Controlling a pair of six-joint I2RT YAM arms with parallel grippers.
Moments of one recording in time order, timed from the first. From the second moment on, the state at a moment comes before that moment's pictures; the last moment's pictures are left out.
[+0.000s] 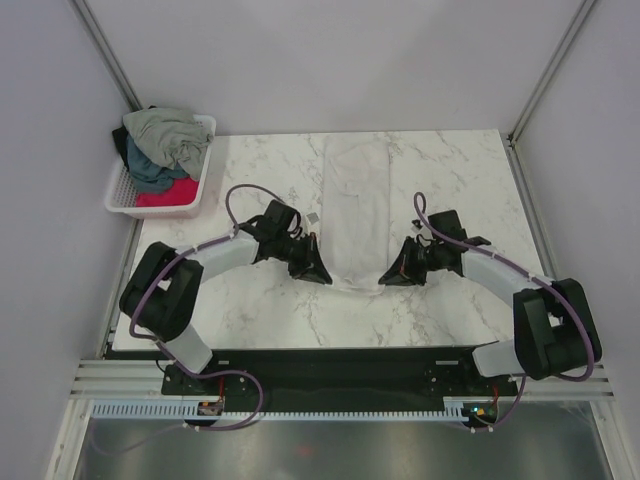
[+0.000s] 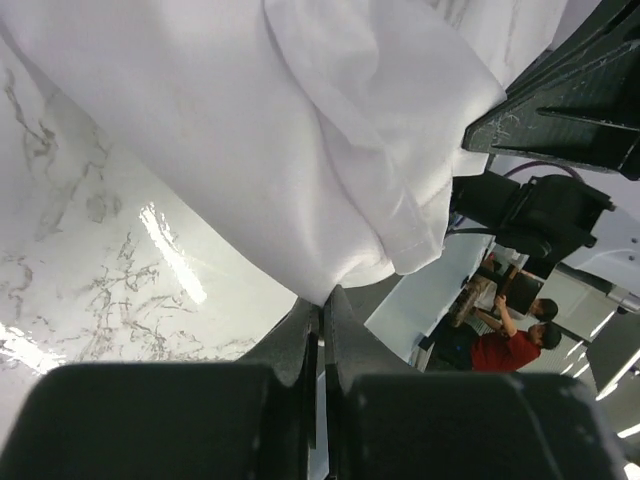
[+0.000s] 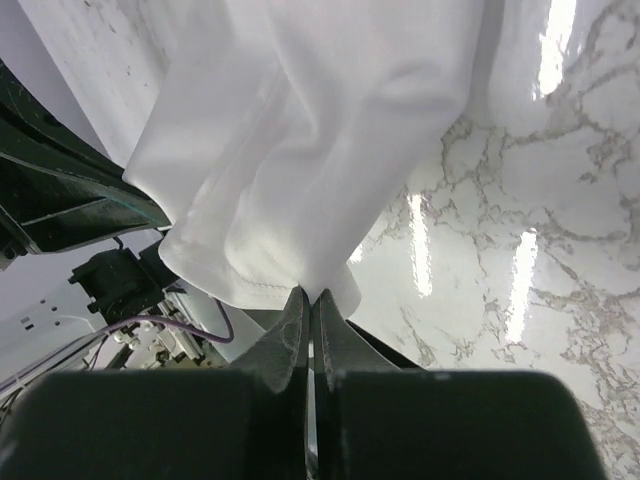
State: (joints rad) left arm -0.54 1.65 0.91 -0.27 0.71 -0.67; right arm 0.25 1.39 0.68 -0.37 -0.68 0.71
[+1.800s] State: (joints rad) left arm -0.31 2.09 1.35 -0.44 0.79 -0.44; right arm -0.02 1.86 1.02 -0.19 -0.68 0.67
